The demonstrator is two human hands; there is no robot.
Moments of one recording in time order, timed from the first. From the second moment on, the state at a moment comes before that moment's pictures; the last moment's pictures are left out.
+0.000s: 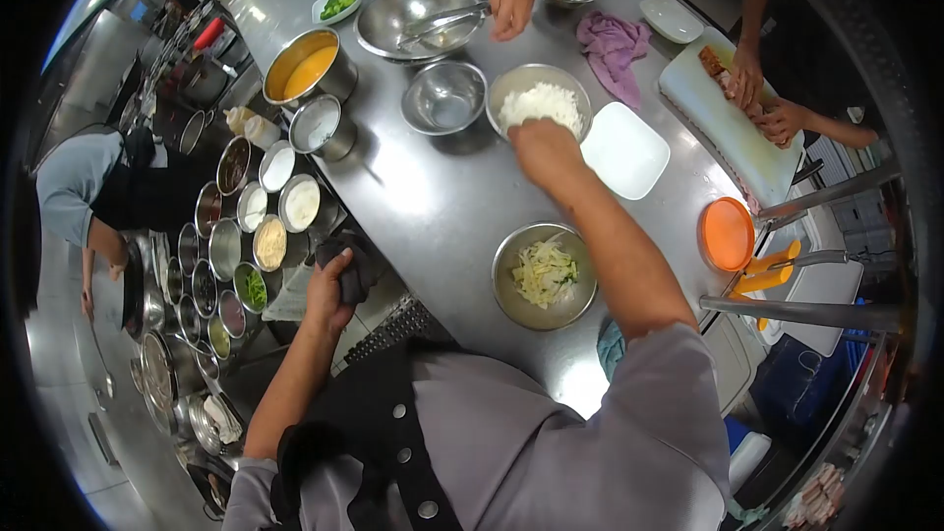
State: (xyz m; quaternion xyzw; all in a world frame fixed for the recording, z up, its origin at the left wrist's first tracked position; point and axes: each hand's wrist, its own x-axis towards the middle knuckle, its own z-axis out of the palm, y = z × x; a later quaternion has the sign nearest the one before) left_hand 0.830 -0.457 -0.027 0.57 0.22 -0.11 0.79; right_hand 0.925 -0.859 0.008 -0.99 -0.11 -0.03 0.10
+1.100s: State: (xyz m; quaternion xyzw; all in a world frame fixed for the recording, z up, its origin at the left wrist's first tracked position) left_hand 0.288 -0.140 0.019 0.25 0.36 0.51 0.74; right_hand 0.721 -0.464 -0.234 -0.76 -0.31 0.55 0.16
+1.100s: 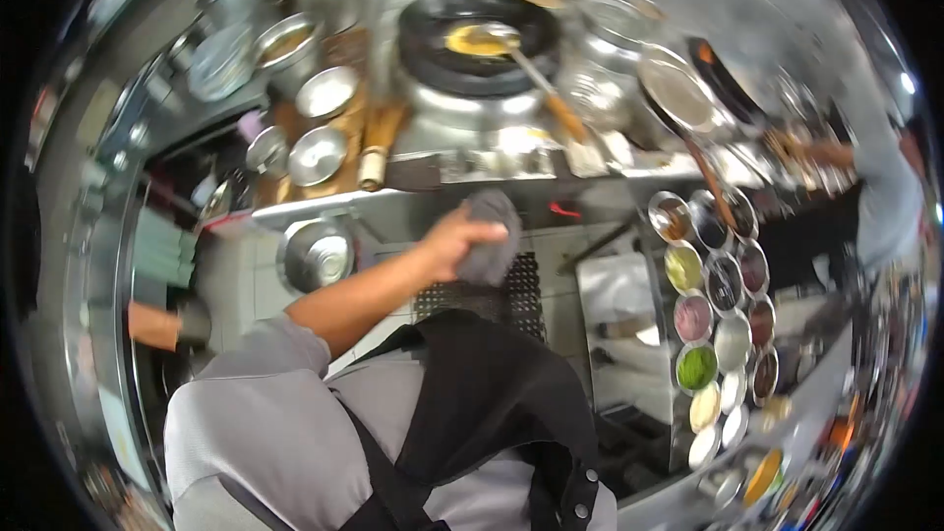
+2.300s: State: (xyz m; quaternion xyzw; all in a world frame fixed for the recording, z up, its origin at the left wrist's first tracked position) left_hand 0.320 -0.009 0.324 0.93 0.30 0.13 0.16; right_hand 0.647 0.219 -0.446 -0.32 -0.94 0.14 0.04
